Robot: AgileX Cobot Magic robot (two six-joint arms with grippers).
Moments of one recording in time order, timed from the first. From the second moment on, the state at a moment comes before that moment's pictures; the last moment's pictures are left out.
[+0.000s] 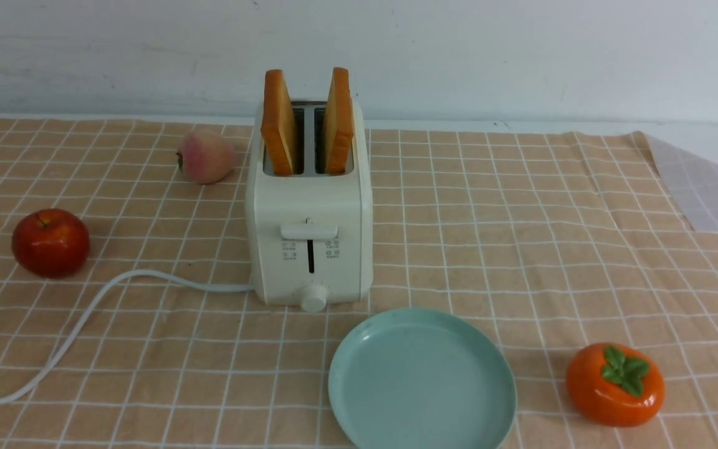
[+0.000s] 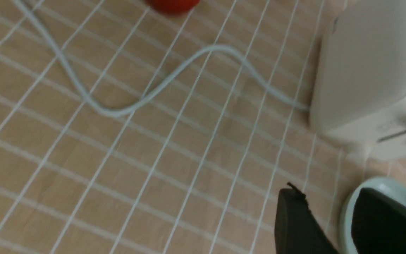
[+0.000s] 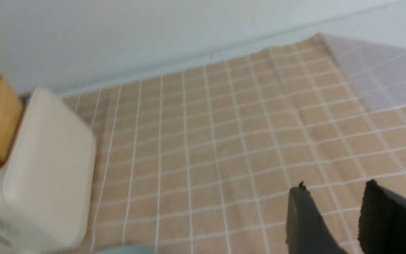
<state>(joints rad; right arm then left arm) 0.32 0.89 -0.80 -0.37 0.49 0.68 -0.02 0.71 -0.83 -0.07 0.94 -0.60</state>
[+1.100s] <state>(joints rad) 0.55 1.97 -1.99 0.22 0.77 0.13 -0.29 0.65 -0.83 -0.34 1.03 -0.28</state>
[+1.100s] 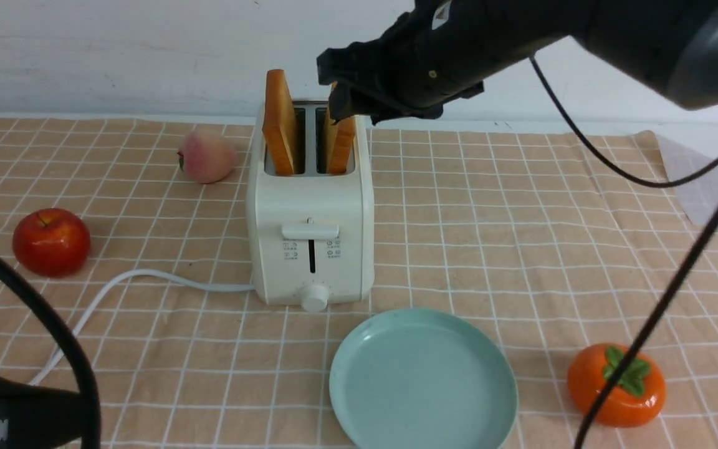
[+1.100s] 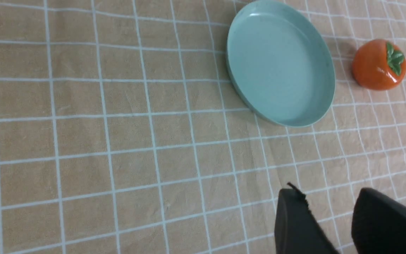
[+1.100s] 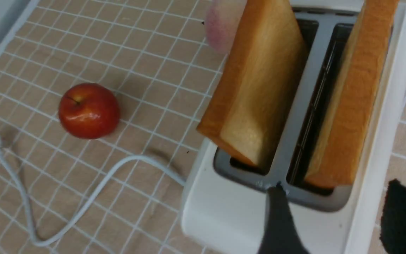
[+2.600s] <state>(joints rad) 0.22 1.68 -1.52 0.52 1.09 -0.11 -0.29 0.65 -0.83 -0.27 0.66 -0.30</state>
